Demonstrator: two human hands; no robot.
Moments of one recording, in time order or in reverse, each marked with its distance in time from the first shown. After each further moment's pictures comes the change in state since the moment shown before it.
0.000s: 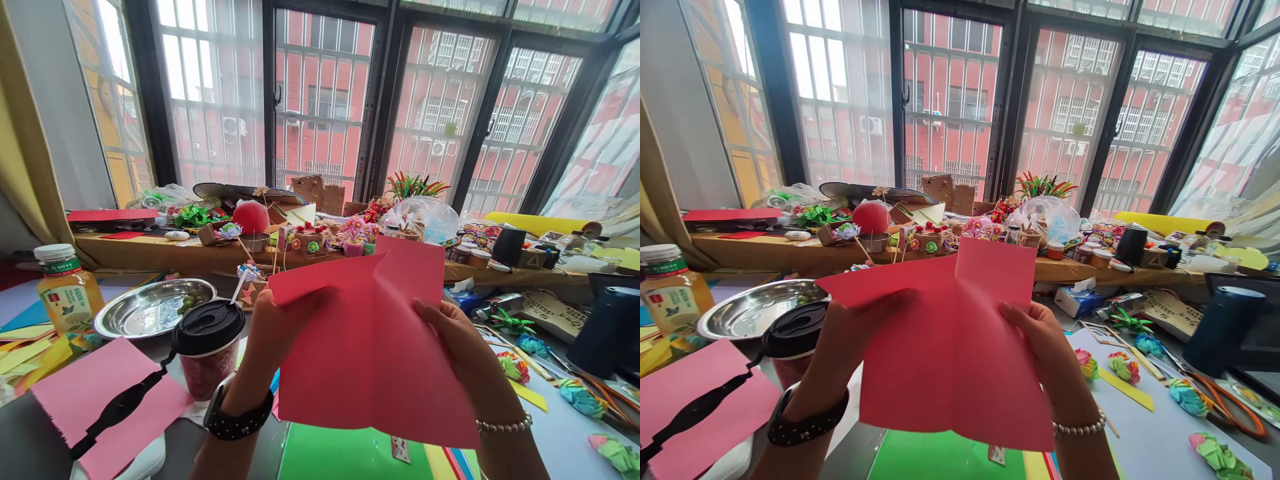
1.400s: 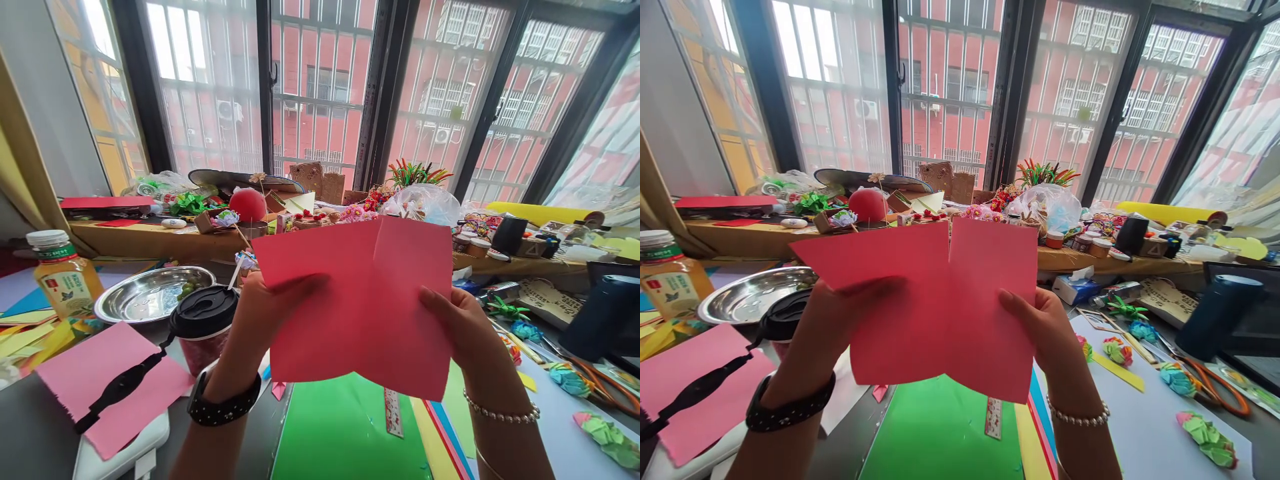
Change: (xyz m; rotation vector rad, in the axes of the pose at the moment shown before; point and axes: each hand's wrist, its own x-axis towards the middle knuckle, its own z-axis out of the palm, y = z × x) left_hand 0.006 0.000 -0.008 0.009 -0.109 -0.037; right_hand -0.006 -0.004 -0.002 -0.032 0.048 -0.094
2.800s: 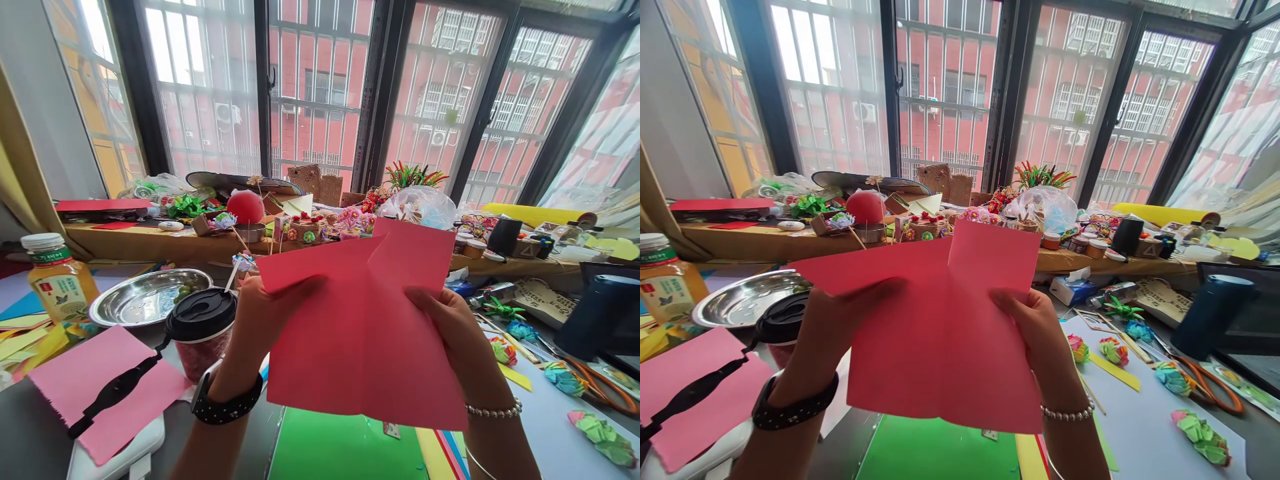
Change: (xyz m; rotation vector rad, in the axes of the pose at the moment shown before) left_hand -0.009 0.005 0.010 0.149 0.167 0.092; right_hand -0.006 0.000 0.006 0.020 0.018 0.020
